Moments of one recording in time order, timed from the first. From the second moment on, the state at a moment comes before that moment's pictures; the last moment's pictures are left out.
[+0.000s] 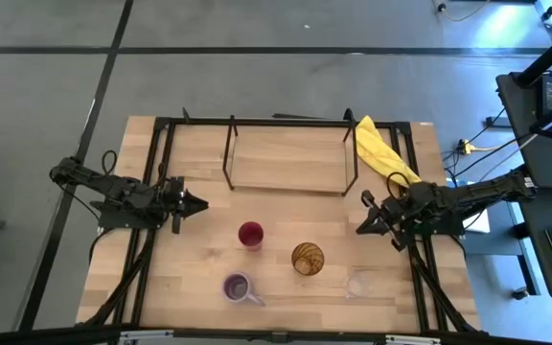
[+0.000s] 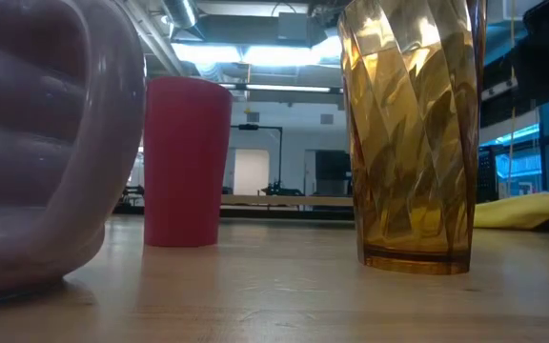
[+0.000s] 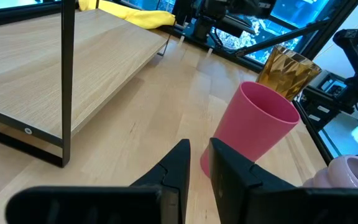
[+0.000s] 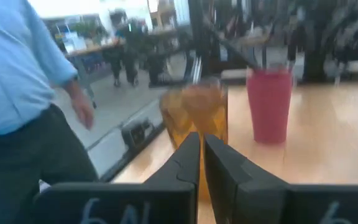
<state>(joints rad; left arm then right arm) -0.36 0.05 0.11 -0.34 -0.43 -0.51 0.16 0.32 0.01 0.34 -0.32 0.17</state>
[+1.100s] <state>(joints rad) -0.36 0.05 0.11 -0.34 -0.43 -0.51 0.16 0.85 1.28 -0.88 -0.06 0.18</state>
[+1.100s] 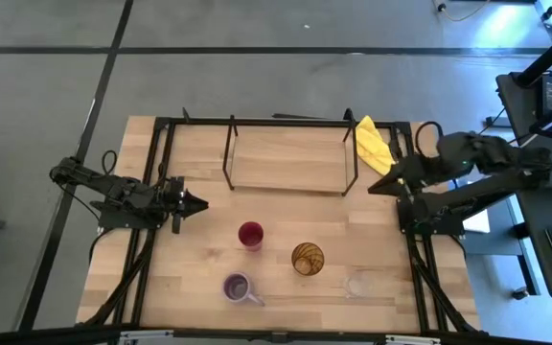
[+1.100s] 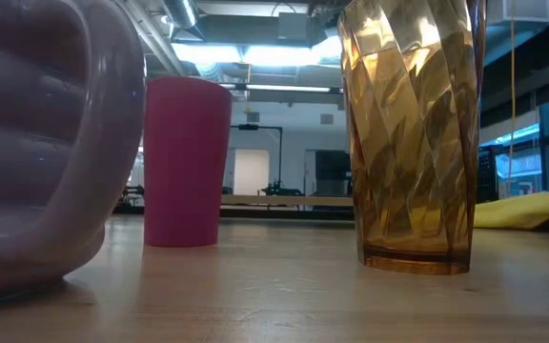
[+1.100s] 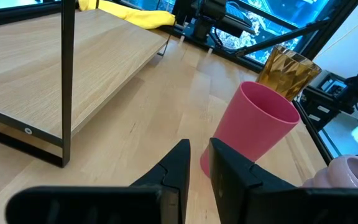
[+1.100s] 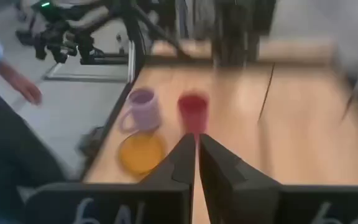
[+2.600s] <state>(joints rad) -0.36 0.05 0.11 -0.34 -0.43 -0.51 0.06 1.22 1.47 -0.52 -0.12 0.40</state>
